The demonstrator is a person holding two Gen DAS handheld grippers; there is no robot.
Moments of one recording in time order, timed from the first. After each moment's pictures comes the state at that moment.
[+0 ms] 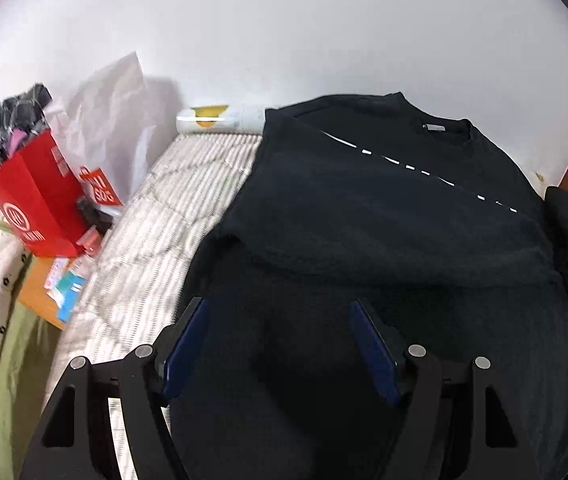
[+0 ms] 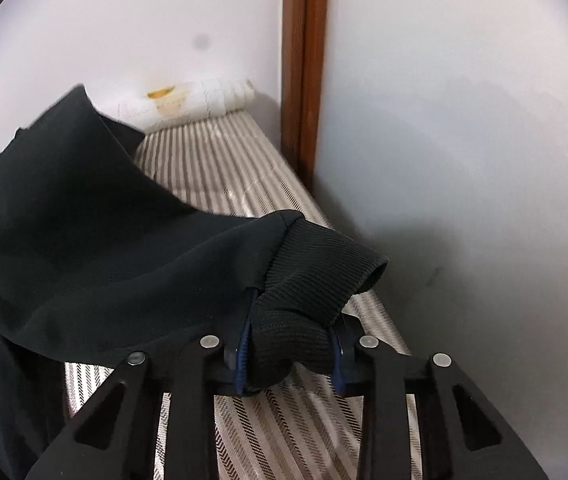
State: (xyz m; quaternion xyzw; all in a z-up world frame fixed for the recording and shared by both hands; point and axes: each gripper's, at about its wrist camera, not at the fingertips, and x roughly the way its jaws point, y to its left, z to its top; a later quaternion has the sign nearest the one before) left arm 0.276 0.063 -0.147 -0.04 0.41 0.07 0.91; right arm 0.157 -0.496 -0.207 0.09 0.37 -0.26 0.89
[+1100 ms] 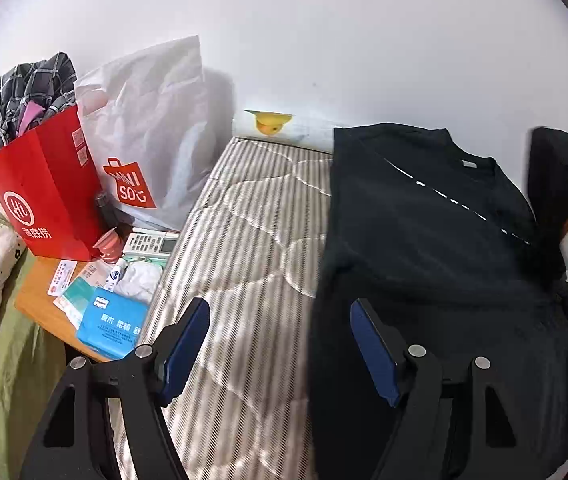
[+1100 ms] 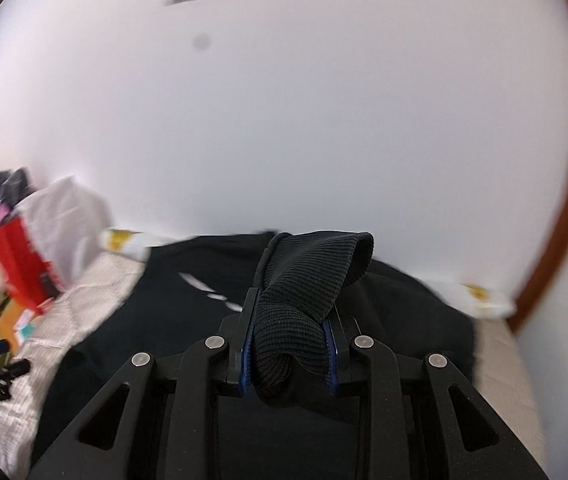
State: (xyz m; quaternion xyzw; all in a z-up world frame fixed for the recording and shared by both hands) left arm 0.281 0.183 -0.151 -0.09 0.40 0.05 0.91; right arm 0.258 -0.054 -0.044 -0.07 0.25 0.02 0.97
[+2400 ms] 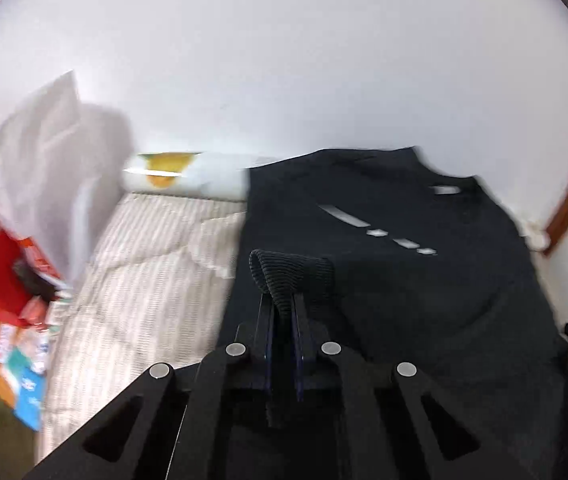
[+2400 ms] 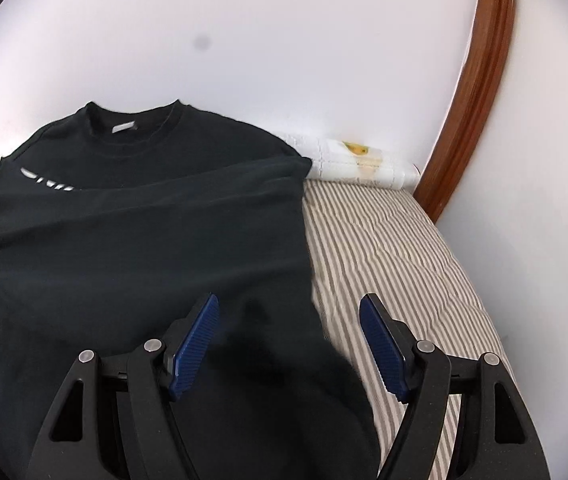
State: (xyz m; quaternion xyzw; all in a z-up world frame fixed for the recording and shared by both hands) left arm 0.399 0.113 -0.150 -0.07 0.39 0.00 0.92; right arm 0.222 -0.303 -0.178 -0.04 0.36 -0.17 0.92
